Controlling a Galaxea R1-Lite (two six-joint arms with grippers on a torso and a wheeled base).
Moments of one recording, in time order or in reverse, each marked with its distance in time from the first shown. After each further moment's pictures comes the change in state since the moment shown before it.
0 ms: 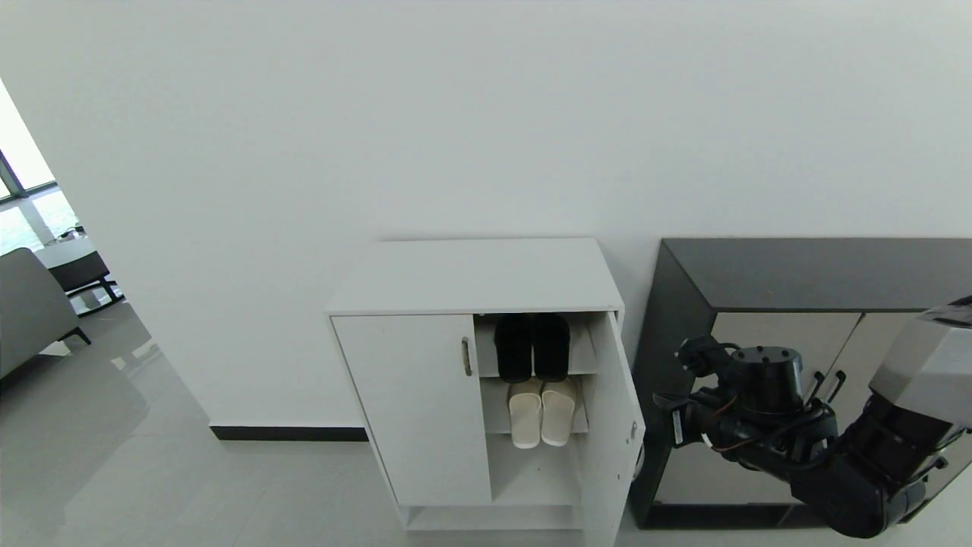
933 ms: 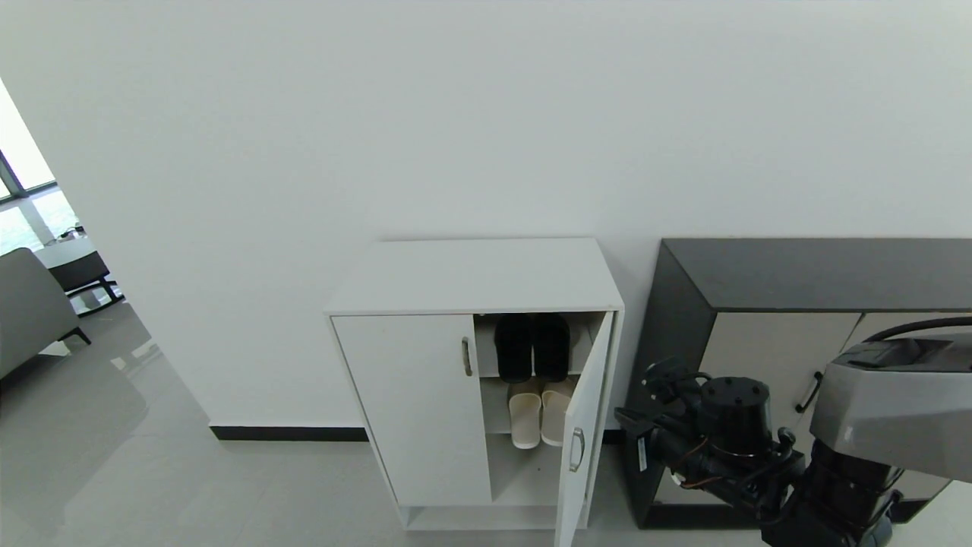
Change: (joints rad) left arm 0.000 0.000 0.000 0.000 0.000 0.001; right arm 0.136 0.103 0.072 -0.268 0.003 0.021
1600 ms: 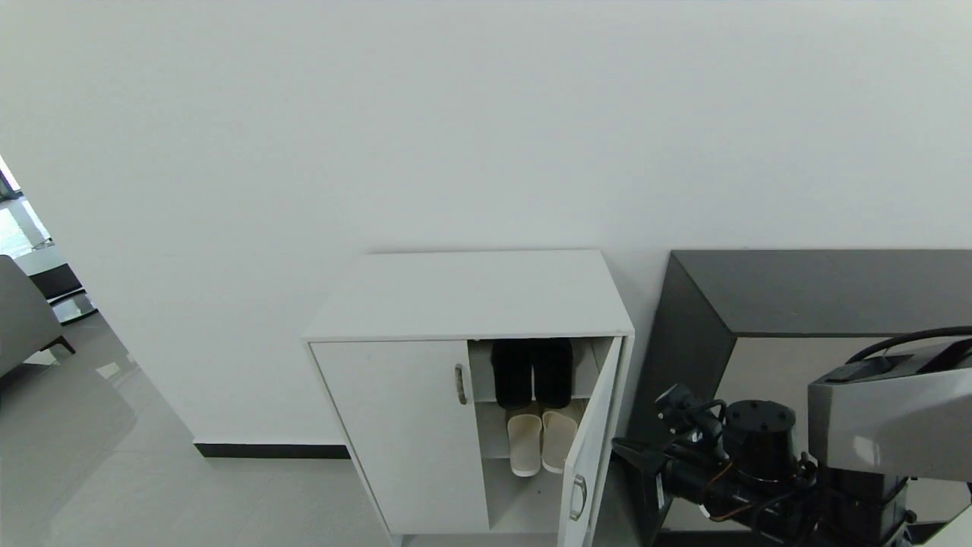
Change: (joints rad) left arm 0.000 0.000 0.000 0.001 0.000 0.000; right arm -0.052 0.071 0.130 -0.194 0.268 -0.048
